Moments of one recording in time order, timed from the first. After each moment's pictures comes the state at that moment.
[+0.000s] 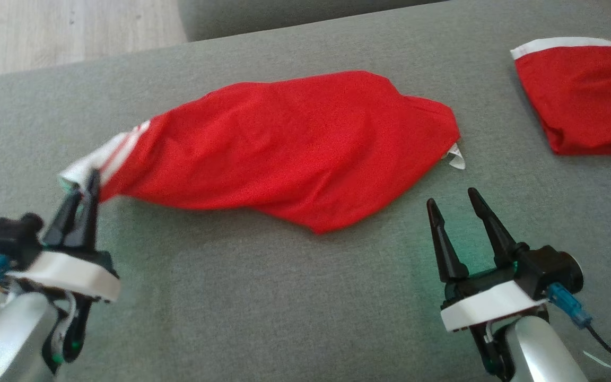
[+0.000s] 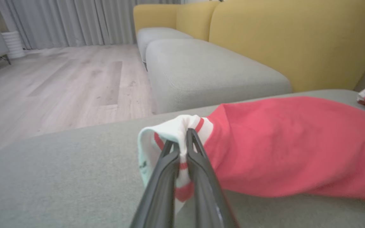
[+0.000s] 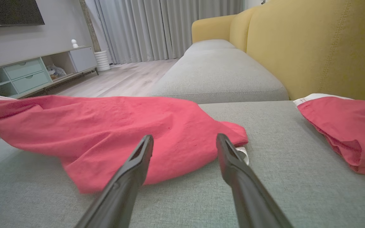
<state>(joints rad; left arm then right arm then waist) -0.39 0.65 -0.72 0.28 -0.84 0.13 -0.25 -0.10 -0.05 0.19 0.23 0.11 0.13 -0.26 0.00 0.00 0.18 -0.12</state>
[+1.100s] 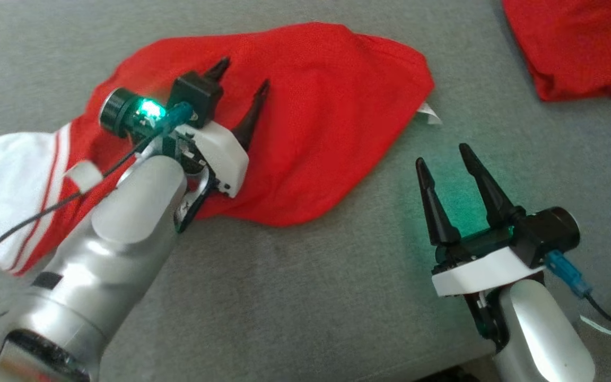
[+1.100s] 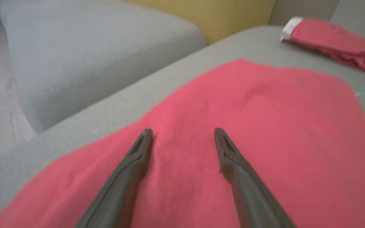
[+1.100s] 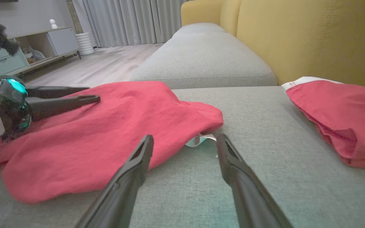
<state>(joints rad) -0.92 0.22 -0.87 0.70 -0.53 -0.02 0.00 -0.20 -0.06 0.23 0.20 0.11 0.13 -0.26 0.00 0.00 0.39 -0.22</state>
